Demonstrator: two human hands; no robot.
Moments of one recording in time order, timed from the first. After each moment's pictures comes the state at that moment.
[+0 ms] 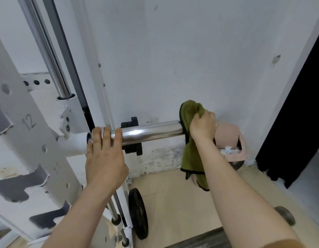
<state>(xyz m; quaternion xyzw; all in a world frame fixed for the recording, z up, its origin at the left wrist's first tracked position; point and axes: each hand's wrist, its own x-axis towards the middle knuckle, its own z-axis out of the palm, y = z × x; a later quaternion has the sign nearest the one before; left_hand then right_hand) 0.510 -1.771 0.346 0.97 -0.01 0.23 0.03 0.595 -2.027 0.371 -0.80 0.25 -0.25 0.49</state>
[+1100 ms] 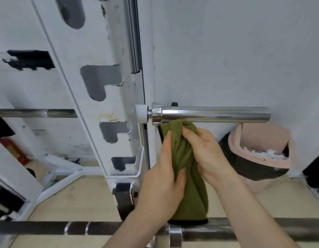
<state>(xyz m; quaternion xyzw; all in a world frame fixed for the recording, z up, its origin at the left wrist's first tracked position) 0.372 -1.787 0.351 0.89 -0.05 0.15 0.42 0.444 -1.894 0.385 -0.63 -0.12 0.09 0.77</state>
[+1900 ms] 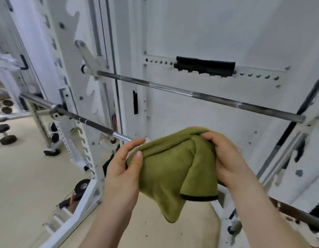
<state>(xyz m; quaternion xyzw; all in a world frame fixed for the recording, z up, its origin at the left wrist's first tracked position) 0.027 -1.368 0.358 0.61 0.22 0.37 0.66 0.199 -1.487 0.379 -0.50 -0.23 0.30 0.78</state>
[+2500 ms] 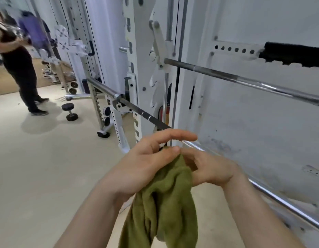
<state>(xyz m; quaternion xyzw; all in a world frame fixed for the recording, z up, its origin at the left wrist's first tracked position) -0.039 -1.136 0.359 0.71 0.10 0.22 0.66 0.145 -1.200 0.317 -0.47 -0.59 0.54 0.38</state>
